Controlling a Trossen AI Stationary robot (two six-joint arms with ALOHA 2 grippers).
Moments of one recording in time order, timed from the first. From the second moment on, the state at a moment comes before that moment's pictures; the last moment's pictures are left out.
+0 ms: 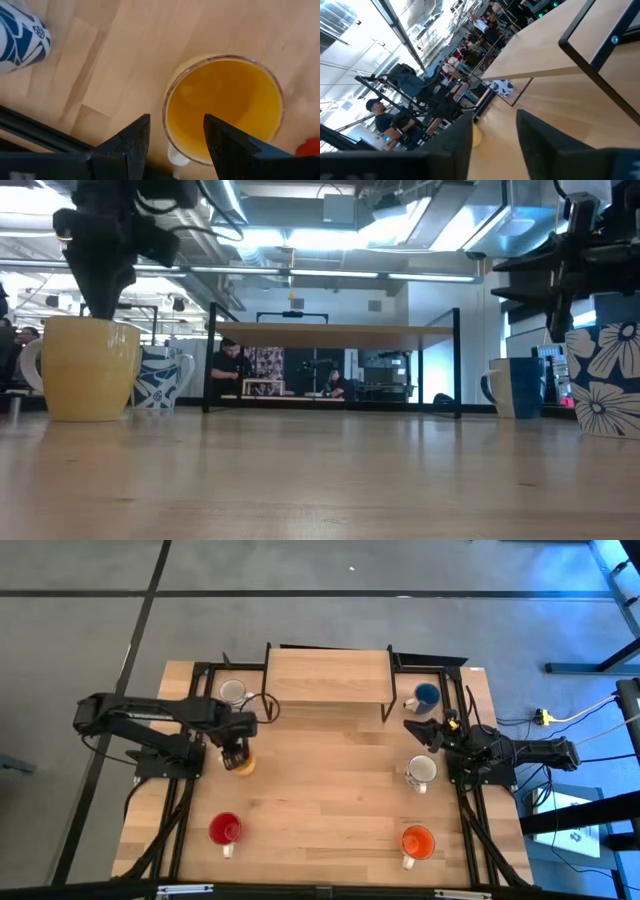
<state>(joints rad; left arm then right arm) 0.08 1.15 0.90 -1.22 -0.06 -0.39 0.02 0.03 0.01 0.07 0.38 0.86</state>
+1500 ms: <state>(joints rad) 0.08 1.36 1.11 -1.18 -0.01 -0.54 0.02 0.03 0.01 0.07 0.38 0.73</state>
